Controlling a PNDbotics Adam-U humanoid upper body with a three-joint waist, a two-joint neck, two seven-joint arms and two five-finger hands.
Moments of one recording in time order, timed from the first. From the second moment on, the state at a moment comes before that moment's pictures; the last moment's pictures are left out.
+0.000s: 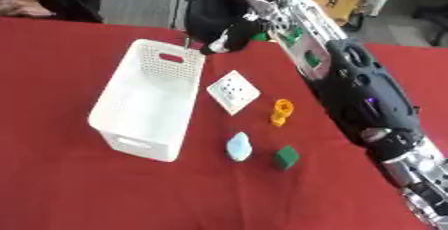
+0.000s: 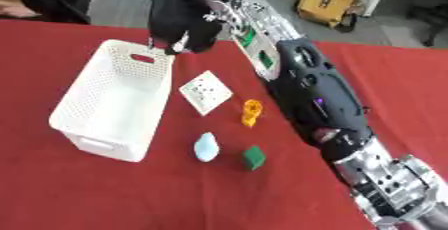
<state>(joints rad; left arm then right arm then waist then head) -0.44 0.20 -0.07 -1.98 -0.05 -0.32 0.00 -1.09 -0.46 0.24 -1.24 0.93 0.05 0.29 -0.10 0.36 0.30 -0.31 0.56</state>
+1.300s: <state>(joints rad) -0.49 0.17 -0.10 -1.98 -0.02 -0.34 -0.03 -1.12 -0.40 0.28 -1.15 1.03 -0.07 0.19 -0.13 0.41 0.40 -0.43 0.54</state>
